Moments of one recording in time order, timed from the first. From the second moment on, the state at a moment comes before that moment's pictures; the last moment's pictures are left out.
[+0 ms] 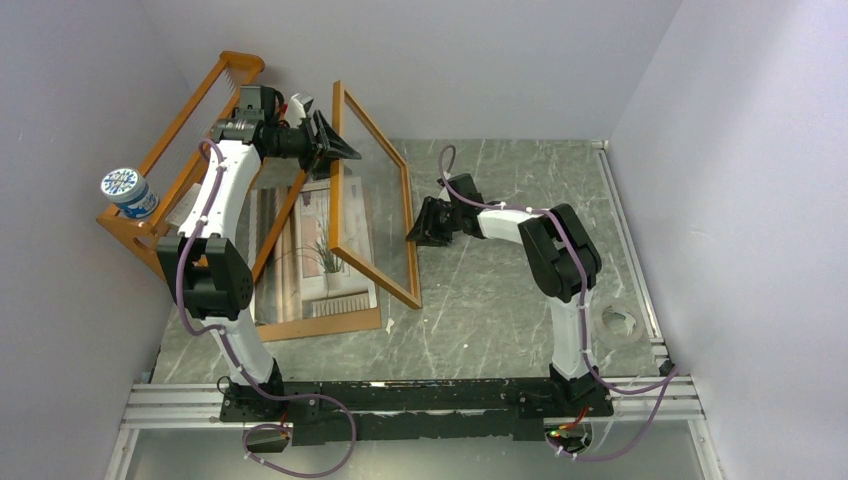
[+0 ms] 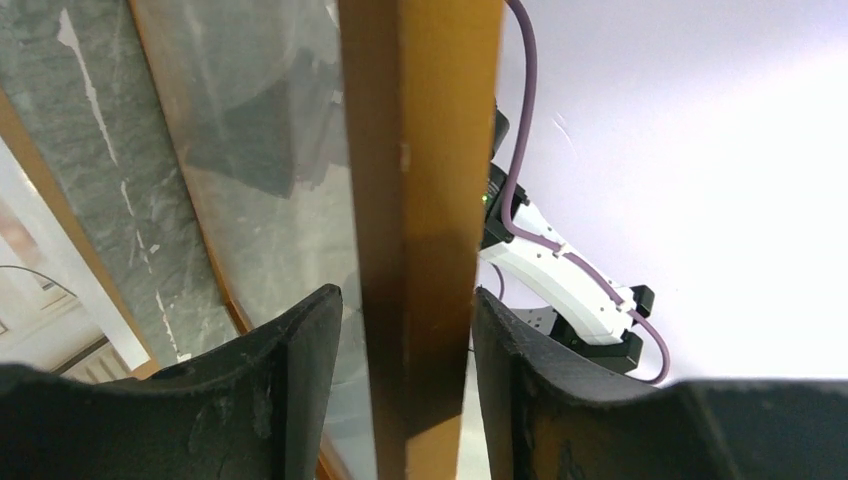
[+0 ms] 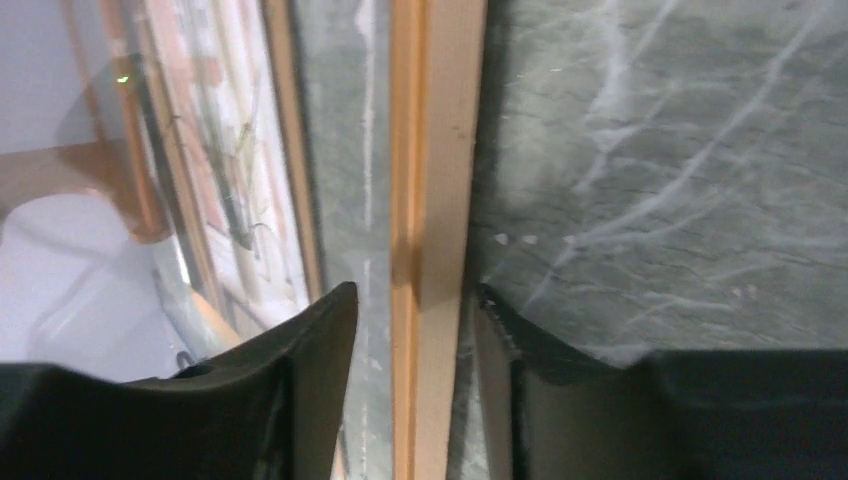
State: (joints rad) left arm -0.04 1.84 1.86 -0.87 0.93 -0.67; right arm 0.48 2.10 1.29 -0.01 -0.48 0.71
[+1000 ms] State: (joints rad) left arm -0.04 1.87 1.84 -0.88 0.92 -0.69; right arm 0.42 2.07 1.10 0.37 -0.60 1.05
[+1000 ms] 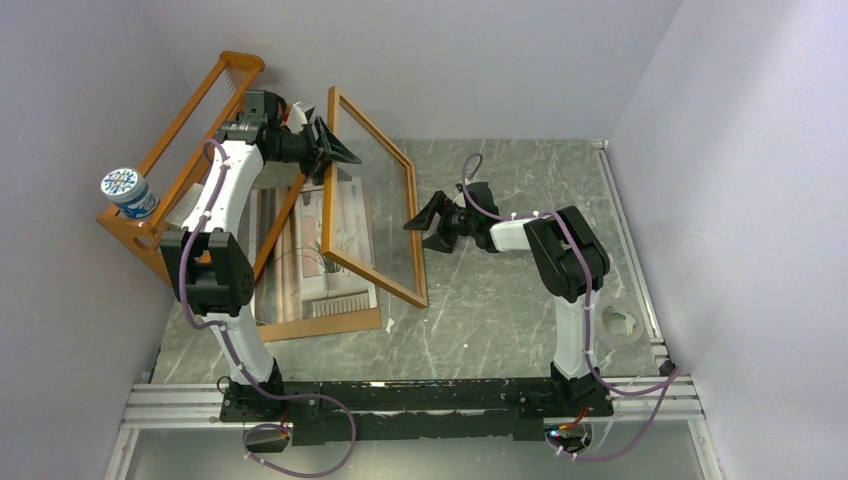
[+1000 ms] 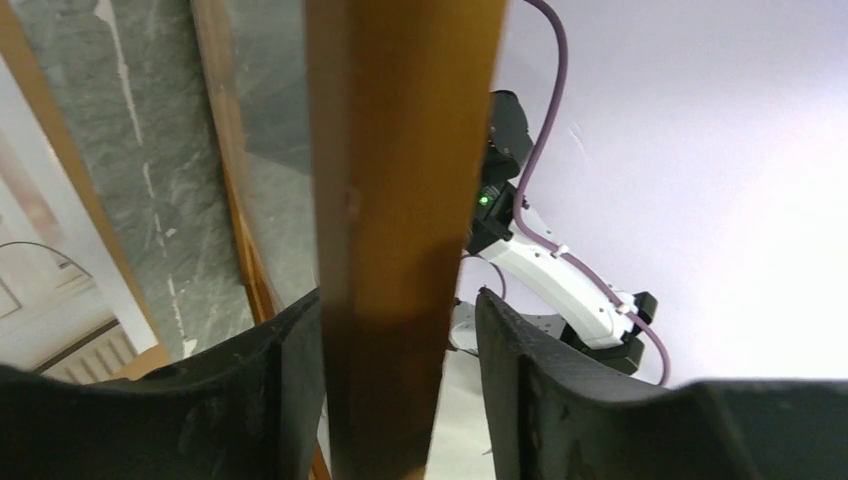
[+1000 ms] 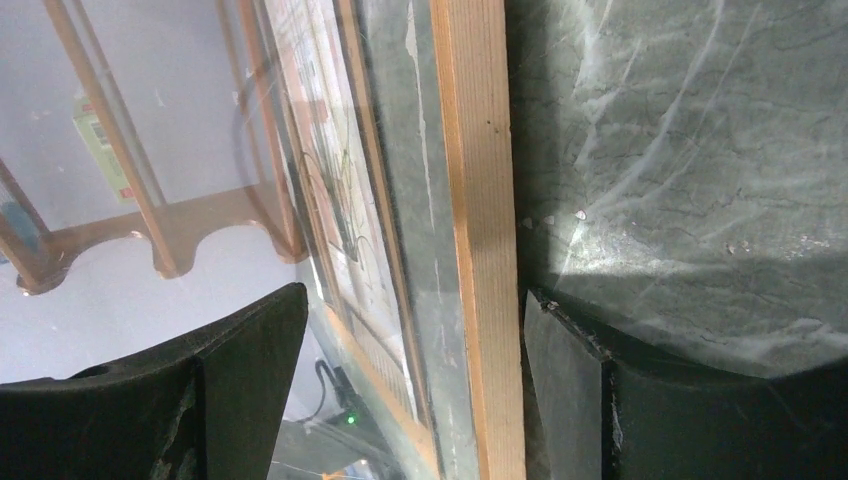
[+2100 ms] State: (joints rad) left arm -0.06 1.88 1.82 -0.78 0.92 -0.64; right arm 0.37 2.11 1.24 0.23 -0.55 0.97
